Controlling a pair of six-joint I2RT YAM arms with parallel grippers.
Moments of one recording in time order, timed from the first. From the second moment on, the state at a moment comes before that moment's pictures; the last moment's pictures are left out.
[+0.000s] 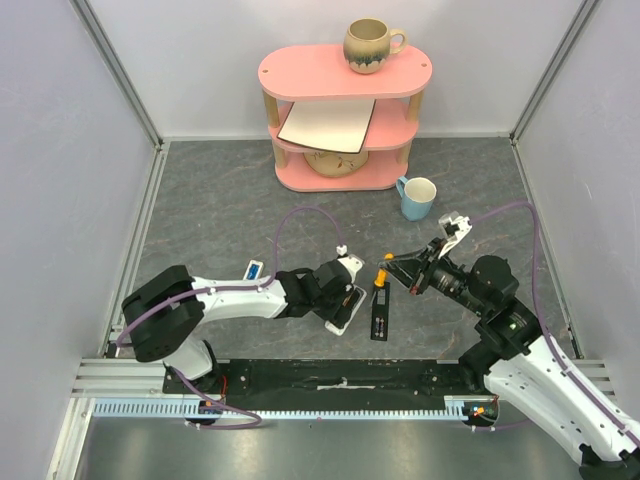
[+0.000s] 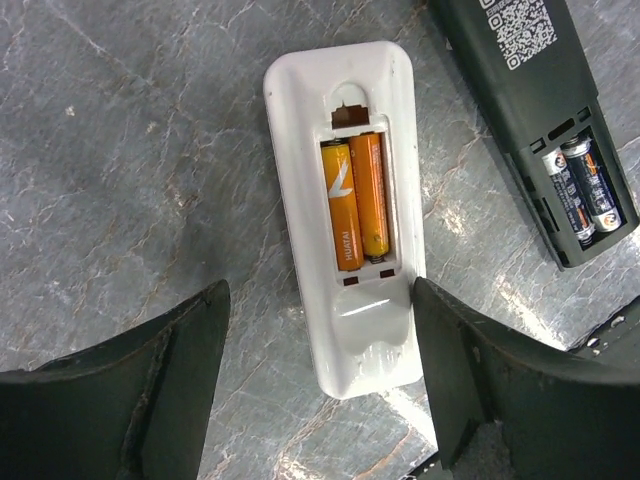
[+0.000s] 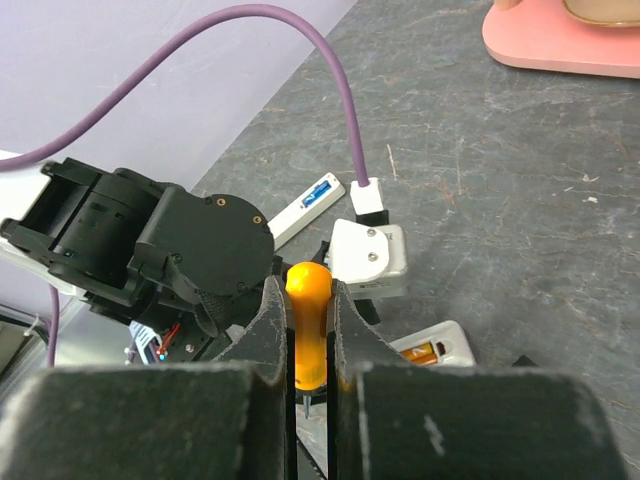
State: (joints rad) left arm -1.08 1.57 0.82 -0.21 -0.10 -0.37; right arm 0.61 0.53 0.52 -0.05 -0.29 0.53
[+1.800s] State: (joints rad) left arm -1.11 1.24 0.66 -0.03 -0.19 -0.16; right arm 0.55 0.95 0.45 0.32 -0.15 0.44
